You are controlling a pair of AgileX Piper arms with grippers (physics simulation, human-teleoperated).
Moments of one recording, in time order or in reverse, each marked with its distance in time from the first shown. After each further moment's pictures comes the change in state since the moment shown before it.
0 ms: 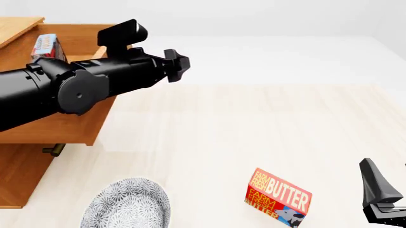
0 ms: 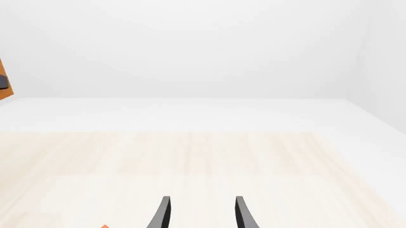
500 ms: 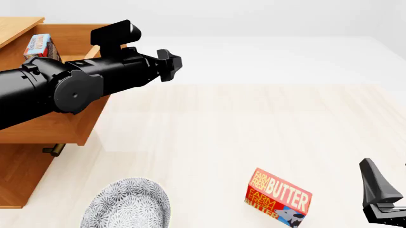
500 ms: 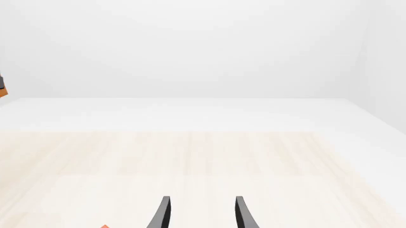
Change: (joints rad) left arm 0.042 -0.003 0.012 -0.007 0.007; right arm 0.000 0.000 0.000 0.000 0.000
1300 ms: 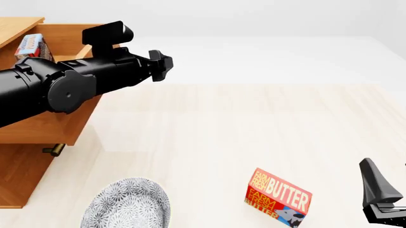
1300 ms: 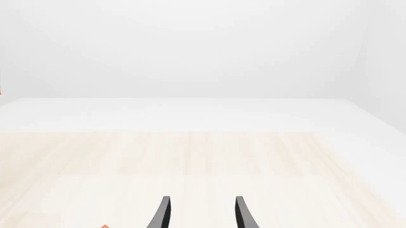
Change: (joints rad) left arm 0.047 -0.009 0.015 0.002 0.013; right arm 0.000 0.000 0.000 0.000 0.000
